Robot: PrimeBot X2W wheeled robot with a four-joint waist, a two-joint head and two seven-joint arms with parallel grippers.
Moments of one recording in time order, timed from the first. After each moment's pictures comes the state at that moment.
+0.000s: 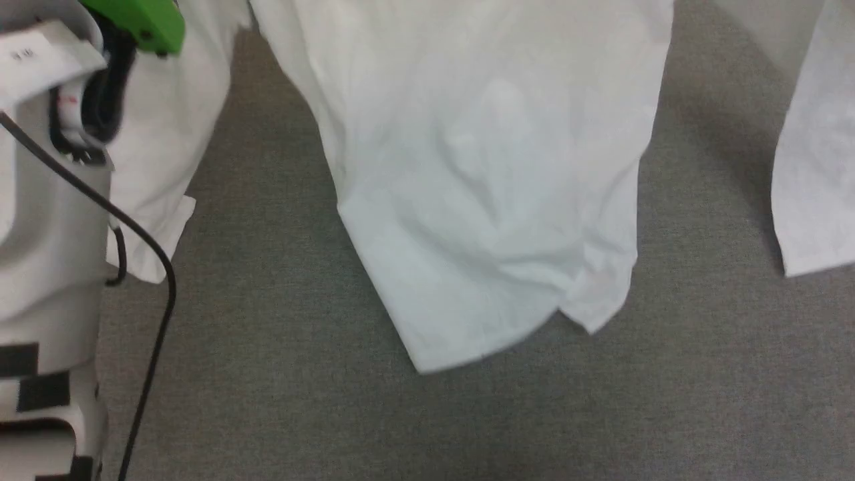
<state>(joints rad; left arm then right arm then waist) -0.97 0.36 -0.17 0.19 -0.41 0.01 0.27 -1.21 -0.55 0.41 0.43 0.27 0.13 0.54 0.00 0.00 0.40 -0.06</state>
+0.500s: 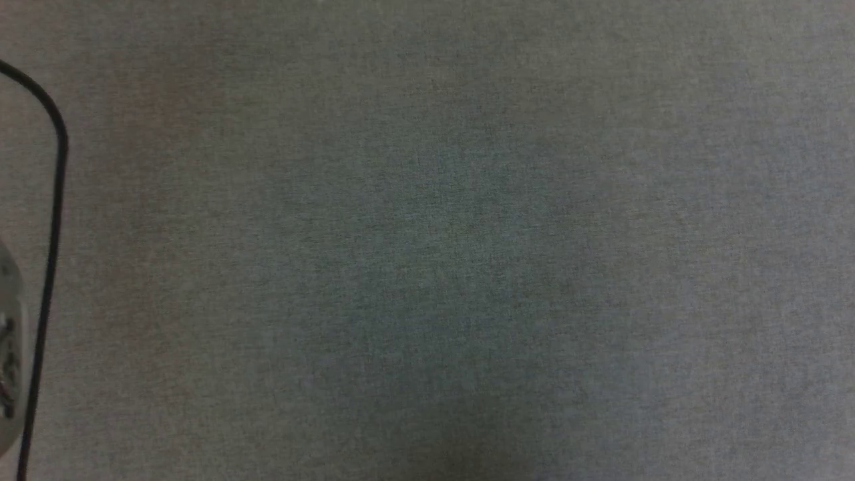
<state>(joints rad) -1.48 0.37 -0.14 0.32 -0.27 0.11 0.01 -1.56 -0.44 0.14 0.44 -0.04 0.14 0.28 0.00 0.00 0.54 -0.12</state>
